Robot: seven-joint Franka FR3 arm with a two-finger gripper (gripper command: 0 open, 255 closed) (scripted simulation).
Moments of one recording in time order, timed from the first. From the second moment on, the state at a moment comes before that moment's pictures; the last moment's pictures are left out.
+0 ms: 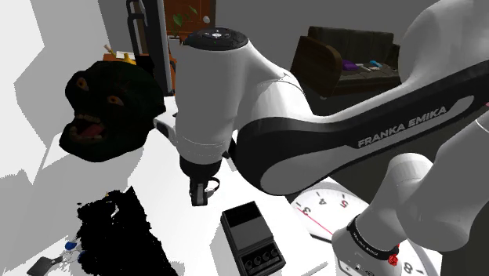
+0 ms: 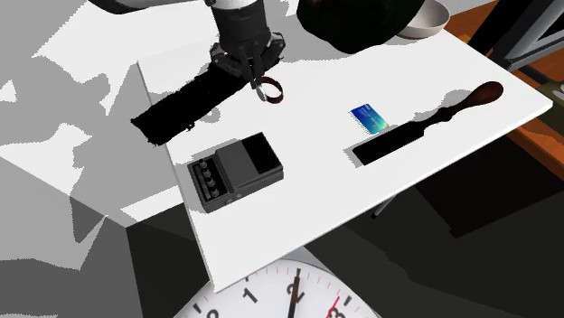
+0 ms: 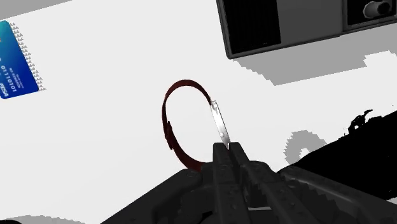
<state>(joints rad) 0.40 -0.12 0.44 -2.20 -0.03 2.17 -0.14</state>
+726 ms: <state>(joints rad) 0.44 0.04 0.51 -1.93 -0.12 2.05 0.01</state>
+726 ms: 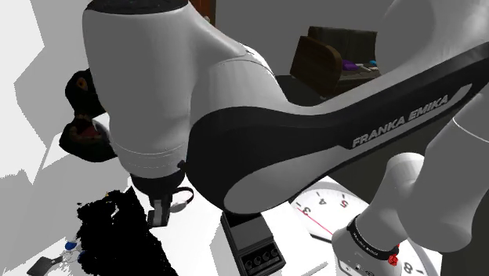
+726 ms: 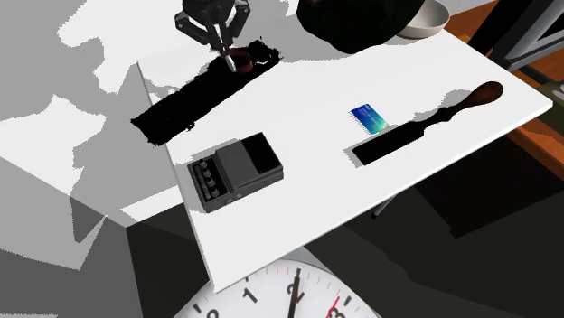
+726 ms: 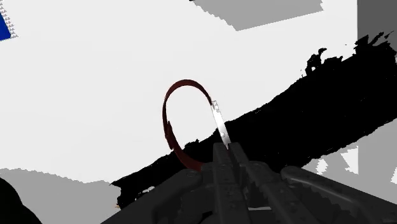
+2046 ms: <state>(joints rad) 0.61 0.42 0.53 -1.61 -0.34 2.01 0.23</state>
